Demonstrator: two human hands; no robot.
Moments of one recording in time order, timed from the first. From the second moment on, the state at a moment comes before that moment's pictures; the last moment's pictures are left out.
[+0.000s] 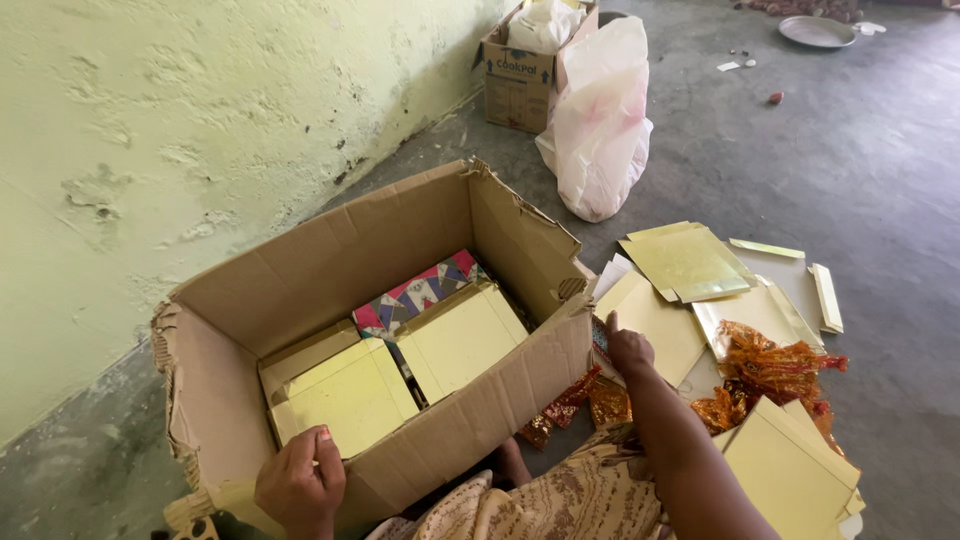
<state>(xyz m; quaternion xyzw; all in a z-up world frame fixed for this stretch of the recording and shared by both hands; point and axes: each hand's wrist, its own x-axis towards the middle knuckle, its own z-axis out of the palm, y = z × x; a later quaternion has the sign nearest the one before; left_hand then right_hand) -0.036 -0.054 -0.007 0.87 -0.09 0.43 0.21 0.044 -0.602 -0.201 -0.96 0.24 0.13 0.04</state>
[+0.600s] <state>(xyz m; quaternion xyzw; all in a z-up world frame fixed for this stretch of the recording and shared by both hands) -0.045 -0.047 -0.005 0.87 -0.12 0.43 0.21 -0.049 -0.639 -0.163 -0.59 0.29 -0.62 0.44</state>
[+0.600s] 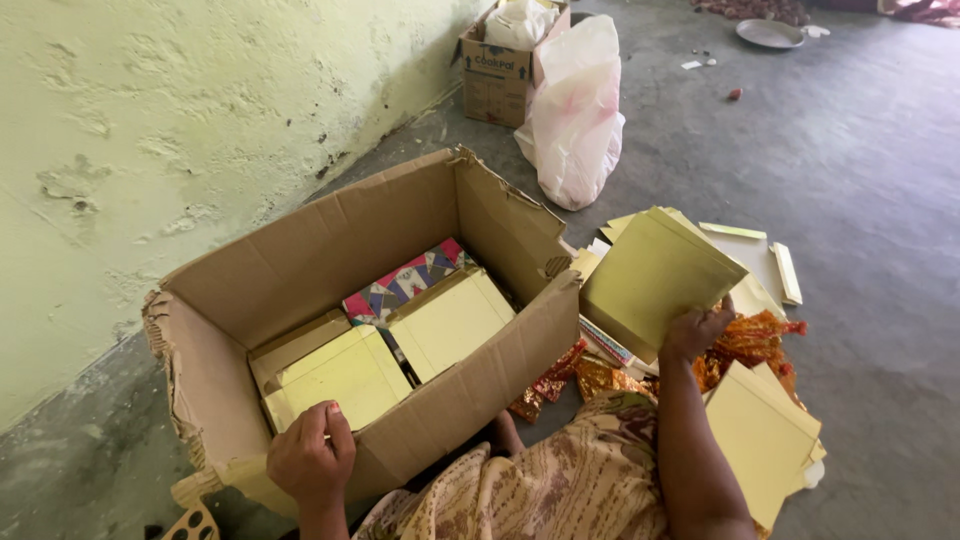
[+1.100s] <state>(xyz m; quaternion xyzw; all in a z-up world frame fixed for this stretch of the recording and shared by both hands) -0.048 -0.049 -0.006 0.88 -0.10 0.41 0.22 -0.080 -0.628 -0.156 -0.09 0.36 -0.44 0.82</state>
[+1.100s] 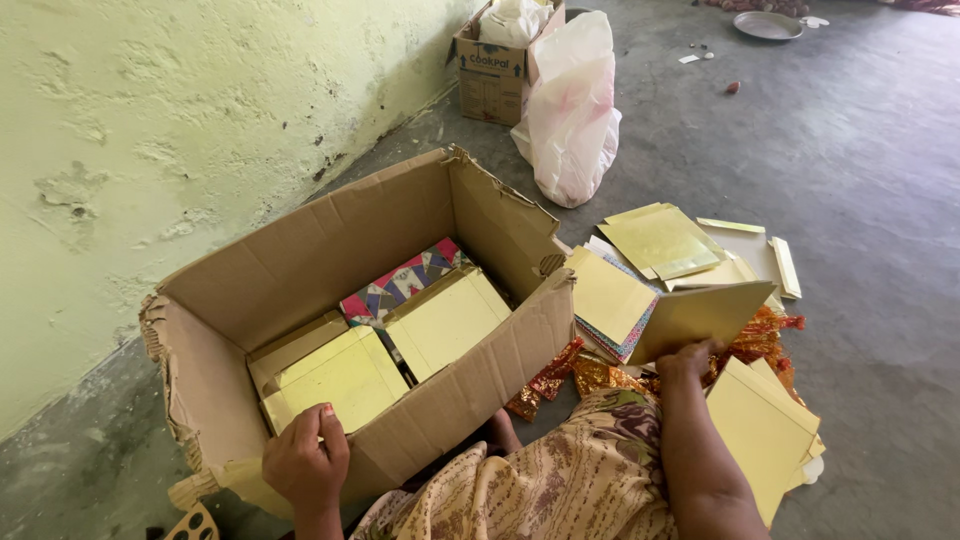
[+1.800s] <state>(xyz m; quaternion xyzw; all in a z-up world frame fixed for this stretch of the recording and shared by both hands) -0.045 -0.053 -0.010 0.87 -0.10 0.43 0.21 -0.058 -0.636 -0.171 -0.17 0.14 -0.37 0.90</state>
